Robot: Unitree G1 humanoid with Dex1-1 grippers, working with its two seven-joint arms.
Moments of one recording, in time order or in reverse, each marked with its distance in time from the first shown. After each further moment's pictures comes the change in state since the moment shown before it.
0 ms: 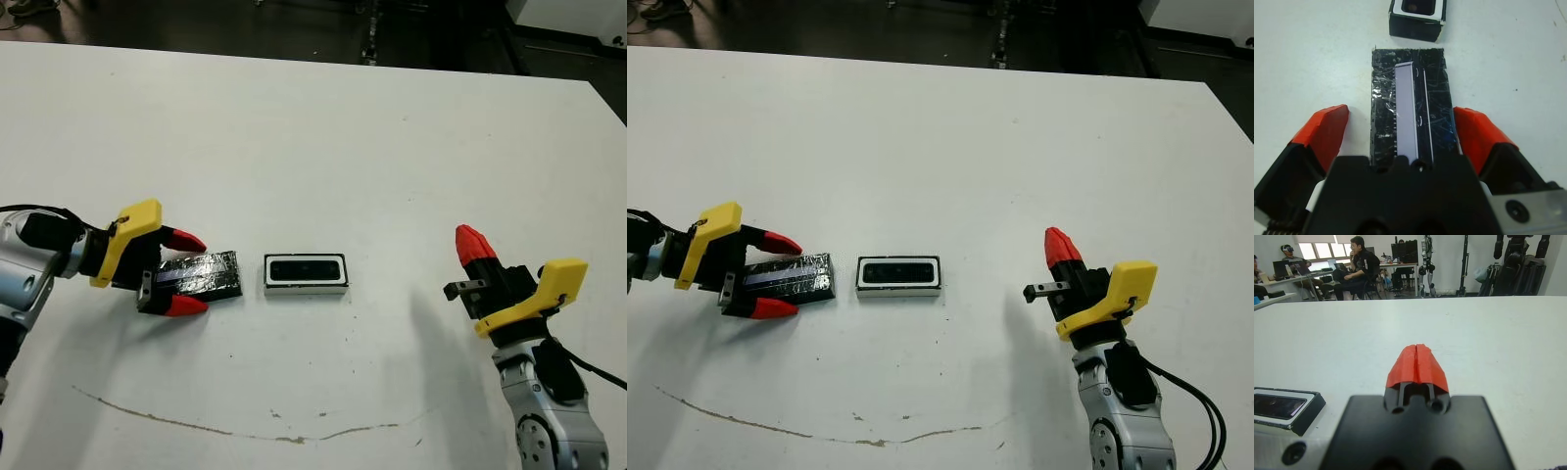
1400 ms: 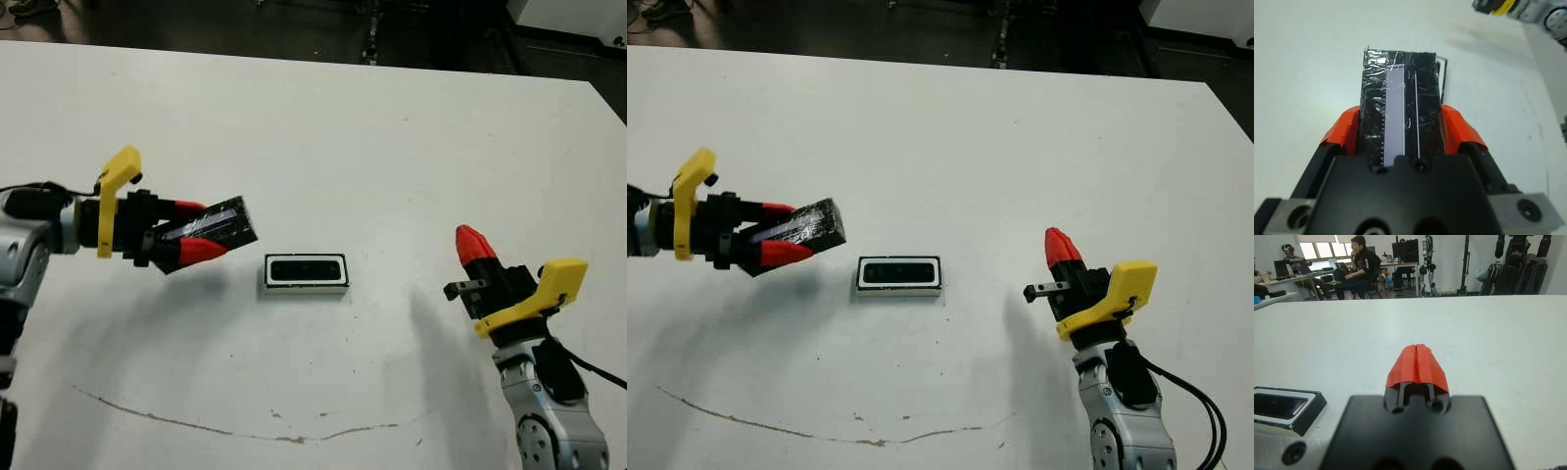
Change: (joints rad) left arm -0.127 -0.117 0.095 0.035 -0.181 0.147 -0.042; right arm 0.000 -0.003 0.005 0.002 0.003 0.001 0.001
